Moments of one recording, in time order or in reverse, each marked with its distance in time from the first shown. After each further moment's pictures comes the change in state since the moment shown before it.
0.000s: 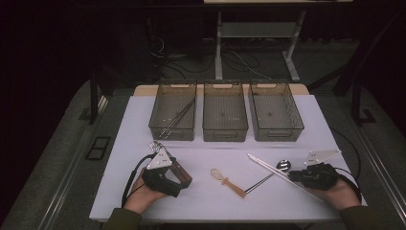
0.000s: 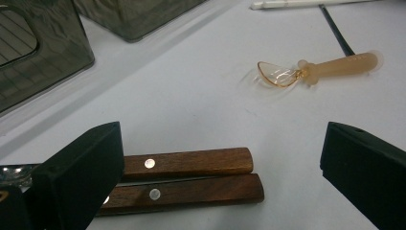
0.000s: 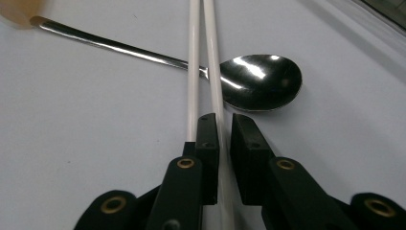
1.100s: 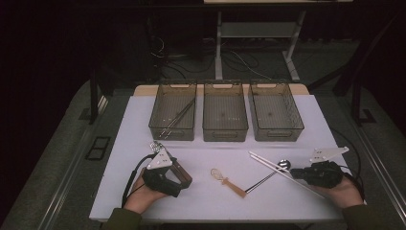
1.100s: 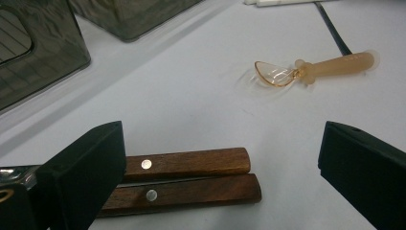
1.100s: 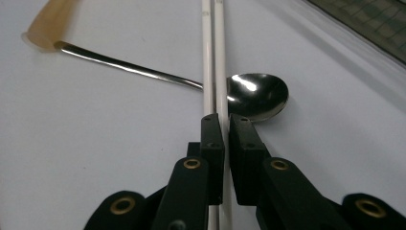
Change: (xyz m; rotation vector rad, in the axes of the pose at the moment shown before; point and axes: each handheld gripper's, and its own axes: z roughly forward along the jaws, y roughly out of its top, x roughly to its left) left arm 0.000 0.000 0.001 0.004 -0.010 0.002; right arm -0.005 0.002 -0.013 -0.061 0.034 0.015
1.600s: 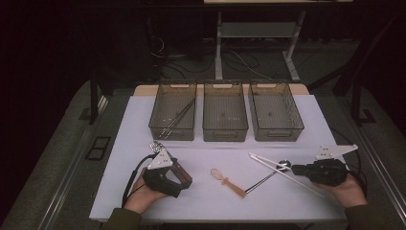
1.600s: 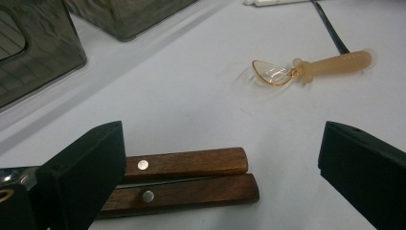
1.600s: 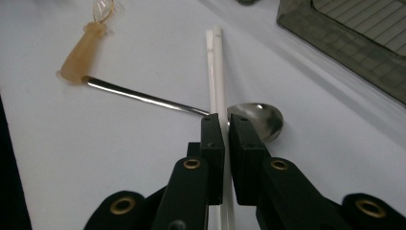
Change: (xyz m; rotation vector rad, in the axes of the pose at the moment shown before) left arm -0.001 0.000 0.001 0.003 -0.009 0.001; right arm 0.001 0.008 -0.015 -0.089 0.025 0.015
